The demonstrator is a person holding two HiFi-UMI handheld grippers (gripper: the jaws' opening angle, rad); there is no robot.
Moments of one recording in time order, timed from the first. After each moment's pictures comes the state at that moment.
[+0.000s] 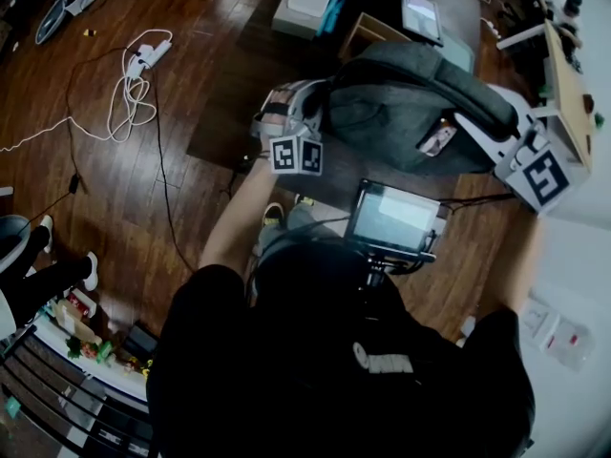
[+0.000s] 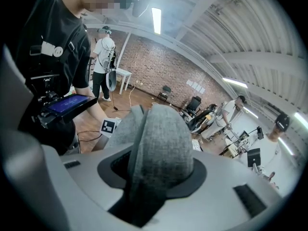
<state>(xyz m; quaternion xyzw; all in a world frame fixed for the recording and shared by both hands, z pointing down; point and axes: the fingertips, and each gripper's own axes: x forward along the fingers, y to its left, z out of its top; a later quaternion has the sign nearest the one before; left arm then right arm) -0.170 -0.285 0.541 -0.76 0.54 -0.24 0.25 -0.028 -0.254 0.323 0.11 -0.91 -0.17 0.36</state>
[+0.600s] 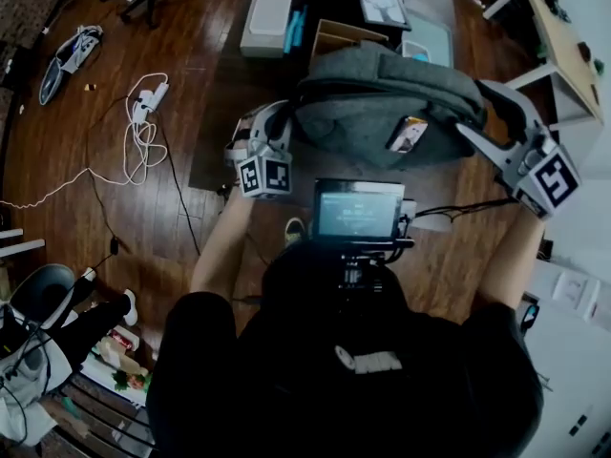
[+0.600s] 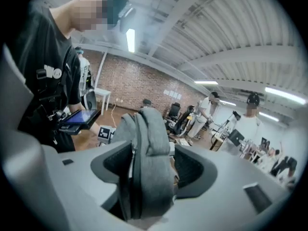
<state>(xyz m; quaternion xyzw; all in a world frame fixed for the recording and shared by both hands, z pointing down) -0.181 -0.262 0.517 -0.80 0.50 -0.26 0.20 0.055 -0.234 0.292 0.21 -0.94 -0.09 0.26</state>
